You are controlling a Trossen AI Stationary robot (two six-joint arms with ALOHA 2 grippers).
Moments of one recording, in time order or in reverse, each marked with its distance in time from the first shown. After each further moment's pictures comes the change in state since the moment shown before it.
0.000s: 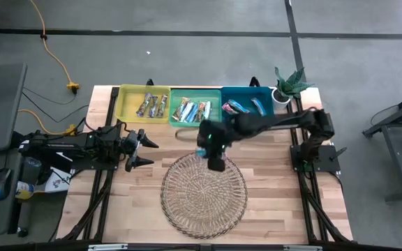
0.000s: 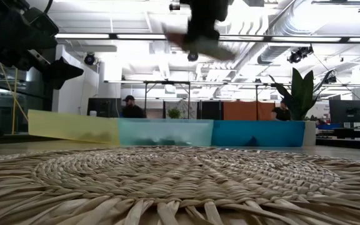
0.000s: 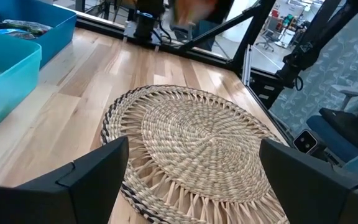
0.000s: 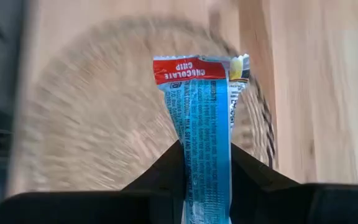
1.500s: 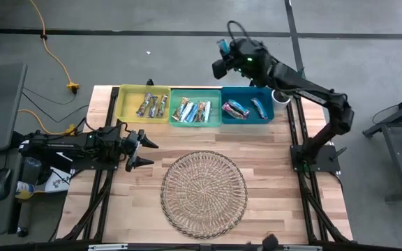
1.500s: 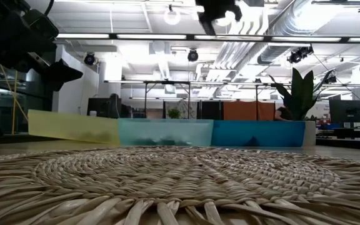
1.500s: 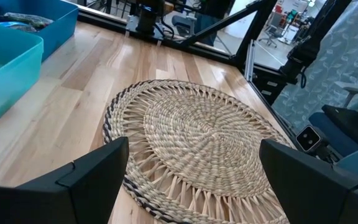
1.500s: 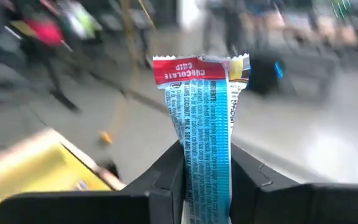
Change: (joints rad) left arm 0.000 0.000 0.000 -0.021 -0.004 0.000; right arm -0.479 -0.221 0.049 0.481 0.640 0.018
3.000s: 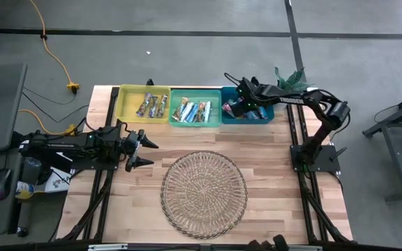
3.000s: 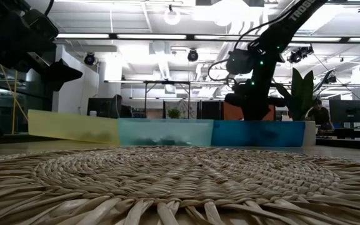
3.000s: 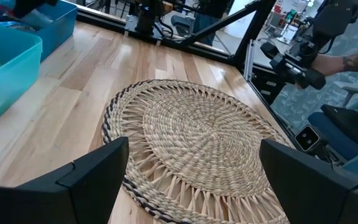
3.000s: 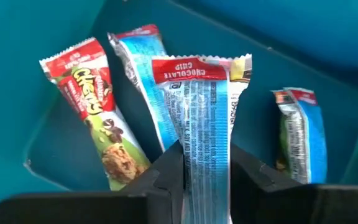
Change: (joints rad) left arm 0.000 0.000 0.000 0.000 0.003 0.000; right arm -0.216 0.079 -0.681 -0.154 -0.273 0.285
